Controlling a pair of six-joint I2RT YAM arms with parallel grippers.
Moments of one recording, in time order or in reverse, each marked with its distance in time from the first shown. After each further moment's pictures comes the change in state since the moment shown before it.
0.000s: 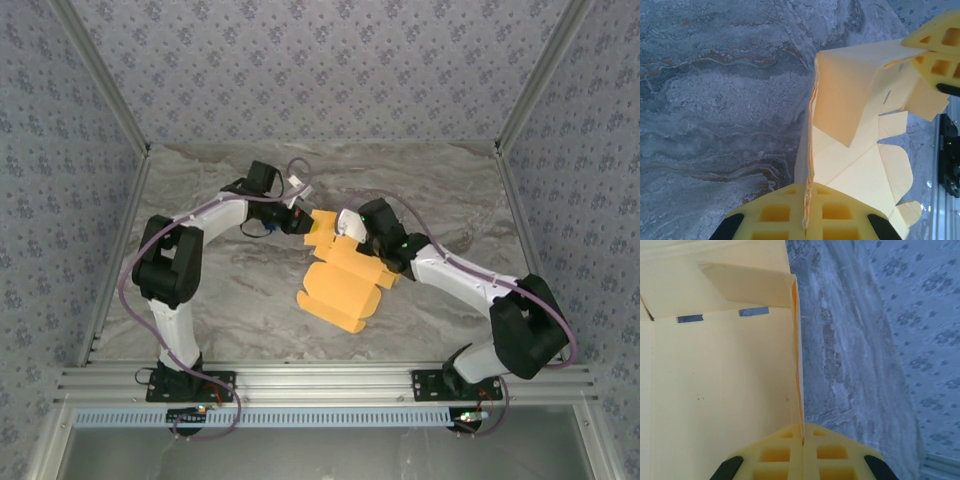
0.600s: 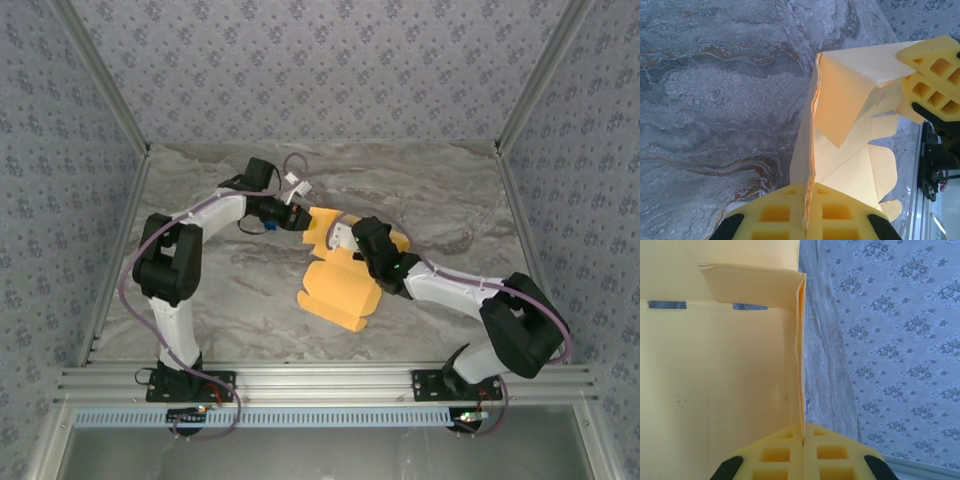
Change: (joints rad) left arm 0.021 0.019 0.039 -0.051 0.036 -0.053; right arm 0.082 0.012 -0.143 0.307 0.192 -0.175
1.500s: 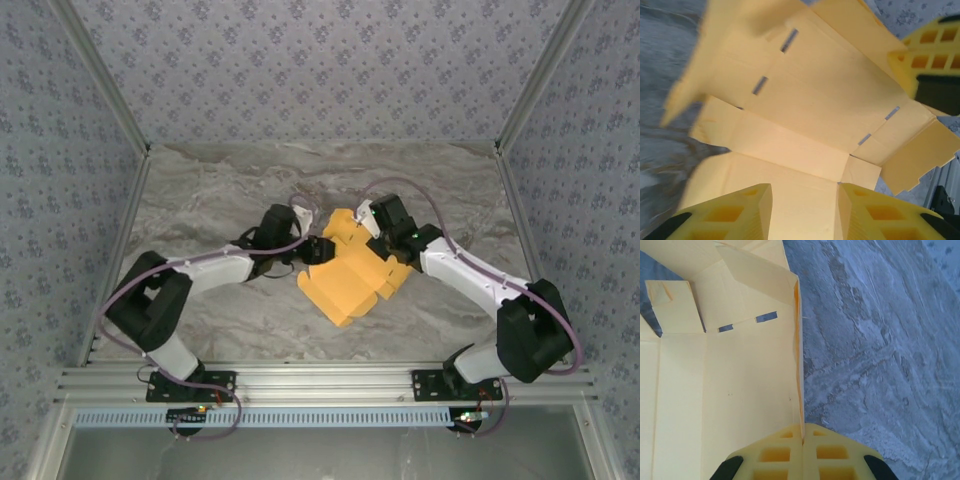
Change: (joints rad) left arm -0.309 -0.299 -0.548 0.702 -0.450 -0.632; right arm -0.182 -0.039 0.211 -0.581 -0.267 0.562
